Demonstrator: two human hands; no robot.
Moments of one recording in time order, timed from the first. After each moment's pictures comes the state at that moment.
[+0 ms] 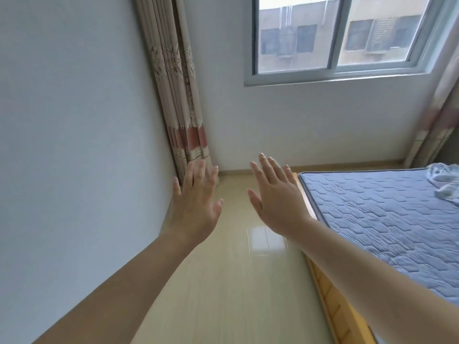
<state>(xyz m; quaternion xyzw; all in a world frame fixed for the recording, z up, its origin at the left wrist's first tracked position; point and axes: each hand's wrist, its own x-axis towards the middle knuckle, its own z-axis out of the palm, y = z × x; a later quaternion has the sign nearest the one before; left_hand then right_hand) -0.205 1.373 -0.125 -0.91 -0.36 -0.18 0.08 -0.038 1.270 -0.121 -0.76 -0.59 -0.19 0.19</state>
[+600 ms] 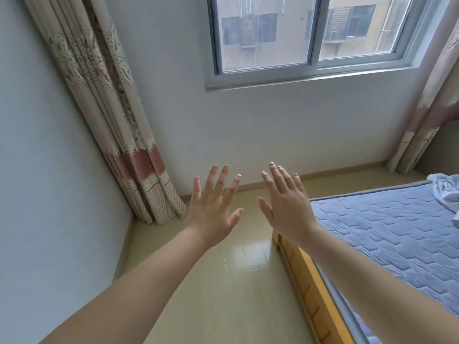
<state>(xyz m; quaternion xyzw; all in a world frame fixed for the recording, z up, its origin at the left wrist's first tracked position) 0.189 1.736 -0.173 -0.96 -0.22 -0.16 0.12 0.335 1.601 -0.174 -0.81 -0.52 -0.21 0.16</state>
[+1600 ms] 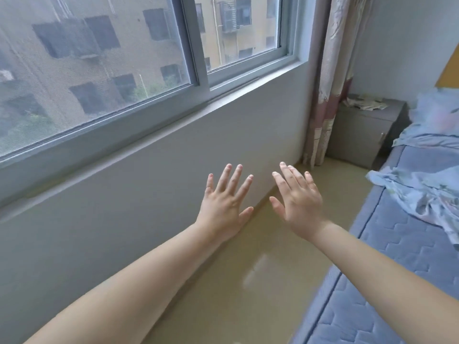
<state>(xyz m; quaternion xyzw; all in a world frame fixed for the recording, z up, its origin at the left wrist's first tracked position) 1.022 2.119 -0.204 -0.99 0.12 -0.10 0.07 1.062 1.924 -0.238 -0.93 -0.23 -0.28 0.08</state>
